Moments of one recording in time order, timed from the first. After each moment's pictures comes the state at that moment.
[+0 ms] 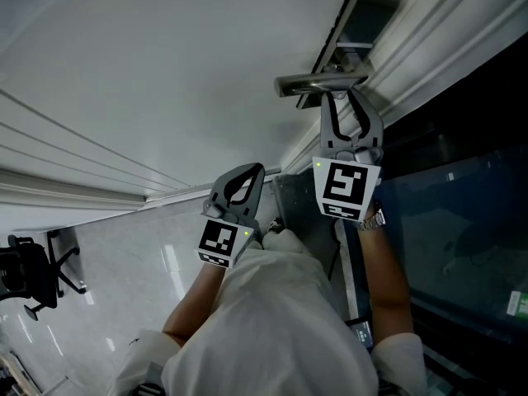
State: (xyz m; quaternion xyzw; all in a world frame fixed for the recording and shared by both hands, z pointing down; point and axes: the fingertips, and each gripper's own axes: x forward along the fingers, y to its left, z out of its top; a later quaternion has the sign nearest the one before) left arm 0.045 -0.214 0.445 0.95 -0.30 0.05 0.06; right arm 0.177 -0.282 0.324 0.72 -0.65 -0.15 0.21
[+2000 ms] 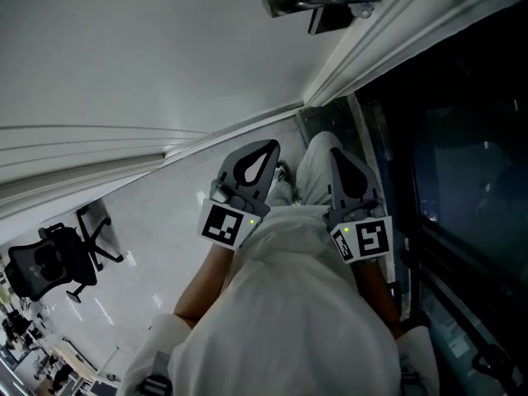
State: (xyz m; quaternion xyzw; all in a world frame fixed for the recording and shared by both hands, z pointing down) left arm 0.032 -0.169 0.490 0.97 -0.22 0.05 0.08; right arm 0.114 -0.121 0.490 0.66 -0.74 0.12 0.05
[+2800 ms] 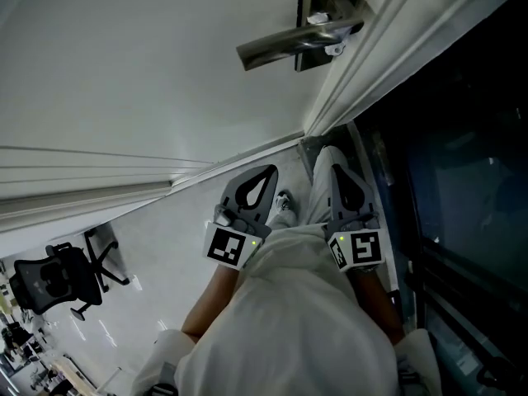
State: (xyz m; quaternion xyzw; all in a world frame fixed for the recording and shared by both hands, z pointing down) left arm 0.048 -0.172 0.471 0.97 -0.24 0.04 0.06; right arm 0.149 -0.131 0.489 0.69 -0.71 0.10 0.04
